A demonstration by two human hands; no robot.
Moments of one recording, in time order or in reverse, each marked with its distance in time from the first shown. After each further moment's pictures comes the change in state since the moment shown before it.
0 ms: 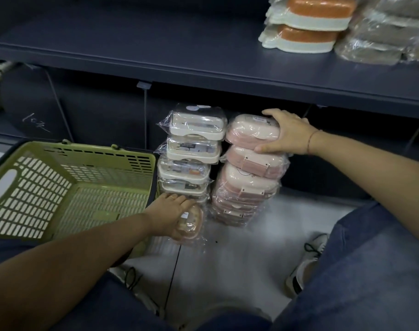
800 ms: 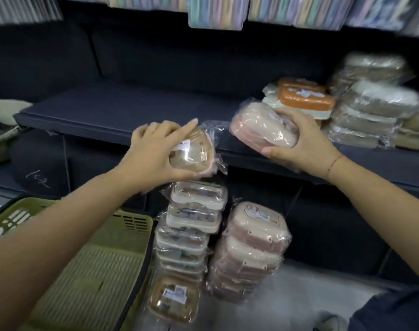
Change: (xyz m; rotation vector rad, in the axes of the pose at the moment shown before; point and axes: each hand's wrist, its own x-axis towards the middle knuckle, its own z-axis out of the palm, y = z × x) left_hand -0.025 -0.077 -0.237 -0.243 0.845 -0.211; right_hand 0.011 -0.042 -0.106 0.346 0.428 -0.159
